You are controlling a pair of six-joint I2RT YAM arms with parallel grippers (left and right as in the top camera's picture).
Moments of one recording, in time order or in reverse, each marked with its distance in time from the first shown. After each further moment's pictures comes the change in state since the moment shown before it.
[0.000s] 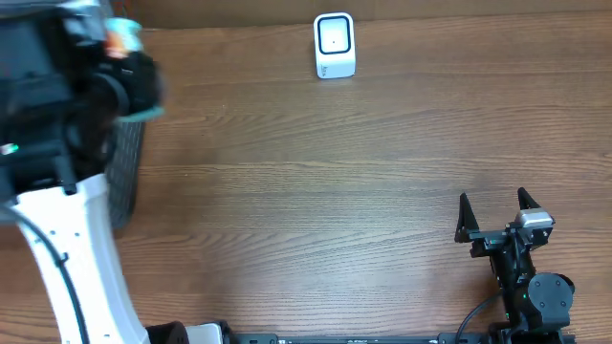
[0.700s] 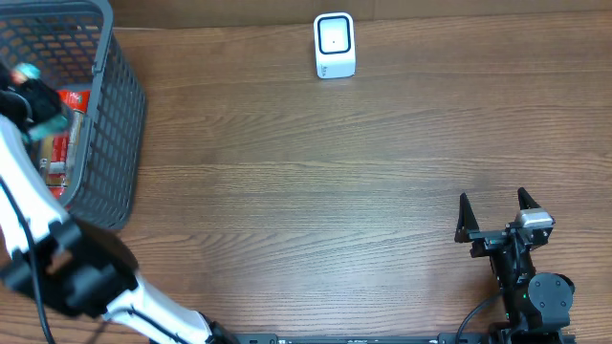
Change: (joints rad) left arm 0.548 0.464 -0.005 0.333 0.130 0.122; right arm 0.000 0.000 0.000 0.000 0.000 0.000
